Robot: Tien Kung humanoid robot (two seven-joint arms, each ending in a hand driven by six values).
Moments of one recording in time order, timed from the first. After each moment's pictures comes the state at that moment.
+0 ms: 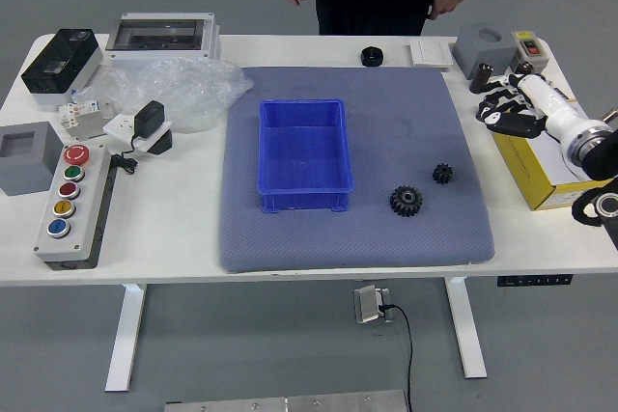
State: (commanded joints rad) left arm -0.11 0.18 -1.10 -0.18 1.47 -0.22 0.38; right arm 0.36 -0.43 1.32 1.46 -1.85 0.26 -0.39
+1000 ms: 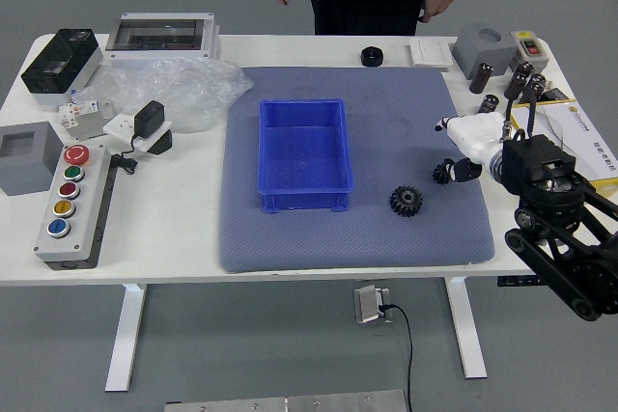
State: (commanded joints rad) left arm -0.11 0.18 -1.10 -0.18 1.48 -0.23 0.39; right arm 0.52 -0.41 0.91 1.35 -2.27 0.35 -0.41
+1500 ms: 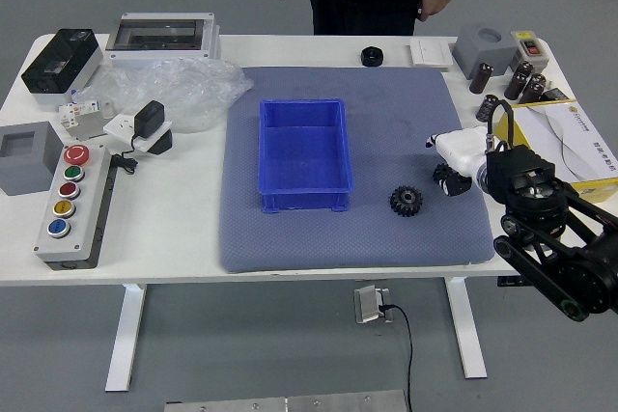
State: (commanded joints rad) left arm -0.11 0.18 -1.10 -0.18 1.48 -0.23 0.39; right arm 0.54 -0.39 0.84 1.27 -2.27 0.34 -0.39
